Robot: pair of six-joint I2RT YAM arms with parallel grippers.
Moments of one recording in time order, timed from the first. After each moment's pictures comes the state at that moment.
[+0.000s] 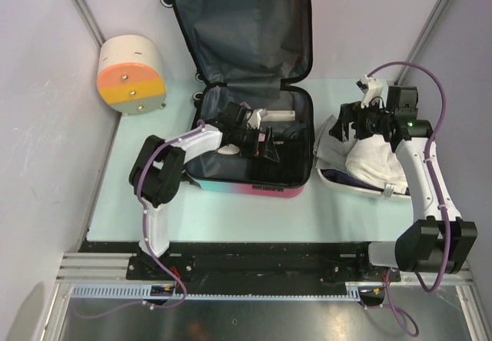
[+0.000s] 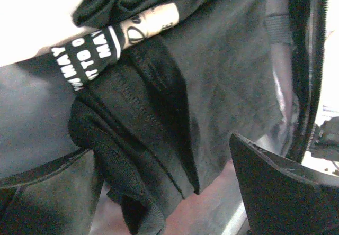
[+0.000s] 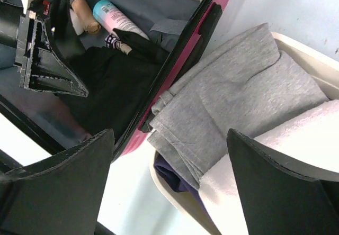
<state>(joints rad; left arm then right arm) -0.53 2.00 1.41 -0.32 0.62 -0.36 -0.05 1.31 1.29 -0.67 -0.55 -0.16</state>
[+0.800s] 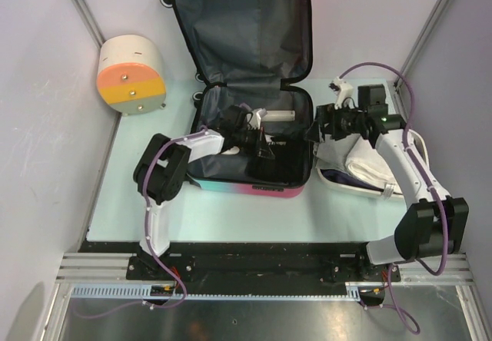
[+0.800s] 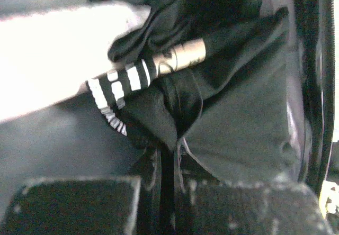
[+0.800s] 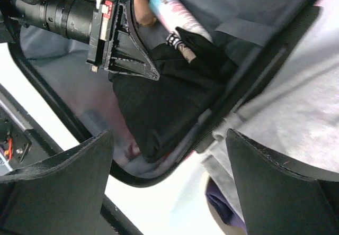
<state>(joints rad) -0.53 2.09 1.39 -0.07 0.65 -0.43 0.10 1.41 1.28 -0.60 -0.60 -0.02</state>
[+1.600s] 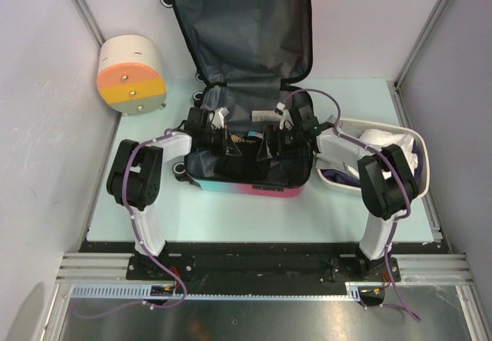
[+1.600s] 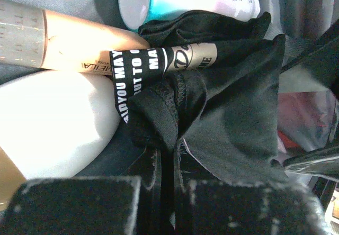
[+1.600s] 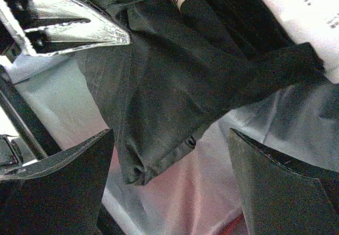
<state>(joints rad) -0.29 1.89 1.14 -0.11 0.66 -0.37 0.47 1.82 1.27 -0.32 -0.50 0.38</state>
